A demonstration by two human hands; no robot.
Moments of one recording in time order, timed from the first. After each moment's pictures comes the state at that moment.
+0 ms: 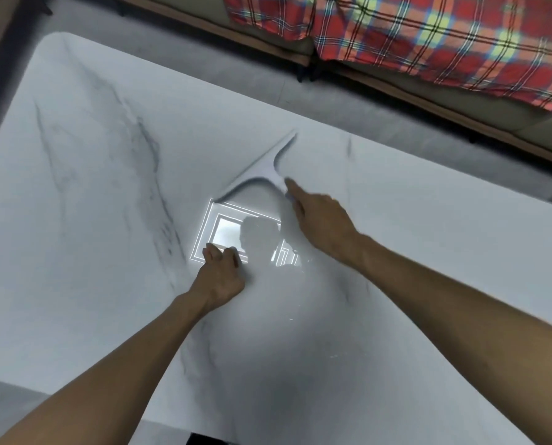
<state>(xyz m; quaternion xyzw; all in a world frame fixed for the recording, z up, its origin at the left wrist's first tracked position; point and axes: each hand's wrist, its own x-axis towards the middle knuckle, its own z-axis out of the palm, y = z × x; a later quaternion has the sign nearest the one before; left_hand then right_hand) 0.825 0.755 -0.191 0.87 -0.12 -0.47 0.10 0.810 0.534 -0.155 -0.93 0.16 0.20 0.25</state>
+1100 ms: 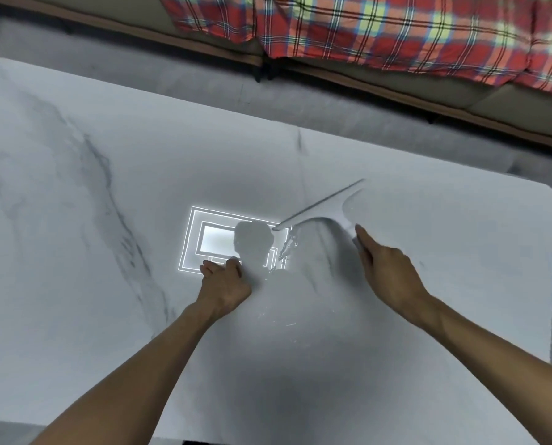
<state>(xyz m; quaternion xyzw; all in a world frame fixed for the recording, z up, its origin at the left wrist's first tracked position) 0.779 0.694 -0.191 0.84 -0.08 -0.52 0.11 0.631 0.446 -0.117 -0.89 0.33 0.23 0.22</state>
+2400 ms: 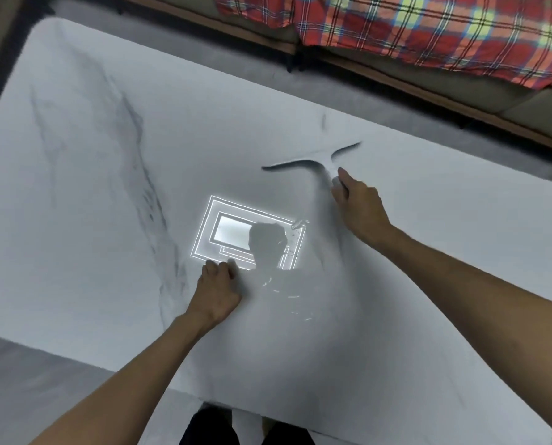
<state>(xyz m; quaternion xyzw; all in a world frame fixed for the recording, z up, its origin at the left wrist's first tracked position) 0.703 0.765 -0.192 0.89 -0.13 -0.42 0.14 0.703 0.470 -0.131 -0.89 0.31 0.16 0.30</state>
